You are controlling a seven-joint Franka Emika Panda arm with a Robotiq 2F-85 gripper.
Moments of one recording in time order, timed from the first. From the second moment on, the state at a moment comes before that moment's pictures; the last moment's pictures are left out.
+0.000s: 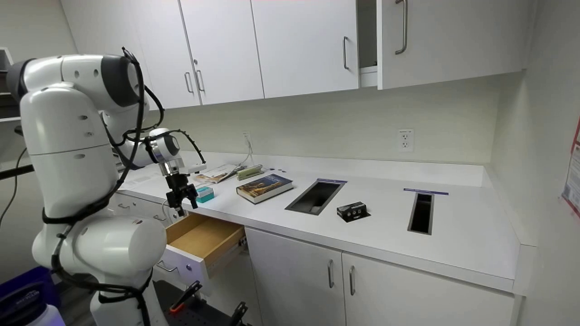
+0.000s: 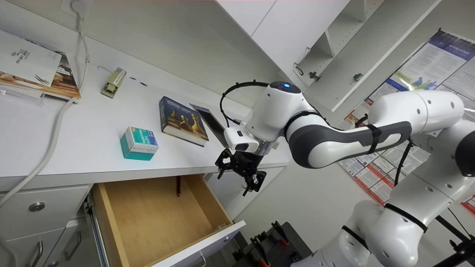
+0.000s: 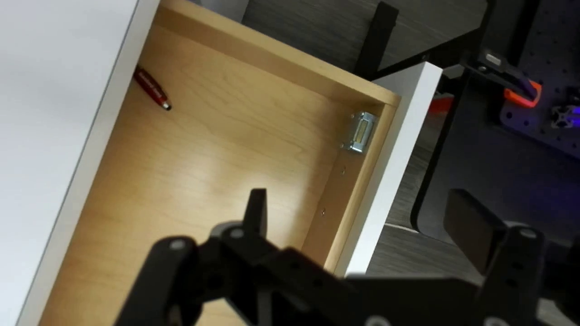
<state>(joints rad) 0.35 0.06 0.36 -2.27 -0.22 2.08 -1.12</state>
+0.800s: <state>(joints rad) 0.36 0.12 0.37 -2.29 -0.32 2.17 -1.29</state>
